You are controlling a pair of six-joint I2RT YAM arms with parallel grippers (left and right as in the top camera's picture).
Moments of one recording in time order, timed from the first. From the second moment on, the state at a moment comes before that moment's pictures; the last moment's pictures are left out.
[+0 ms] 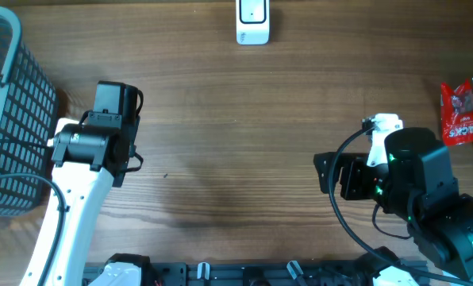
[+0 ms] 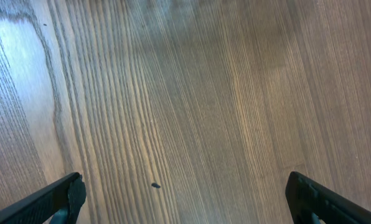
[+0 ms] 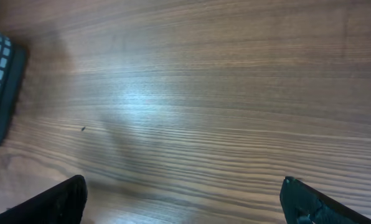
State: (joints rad) left arm -0.13 1.25 1.16 -1.19 -0.39 -1.44; right arm 0.42 0.87 1.21 -1.19 -0.07 0.45
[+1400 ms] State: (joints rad) left arm -0.13 1.25 1.16 -1.19 -0.39 -1.44; right arm 0.21 0.19 0.20 -0.11 -0.20 0.30
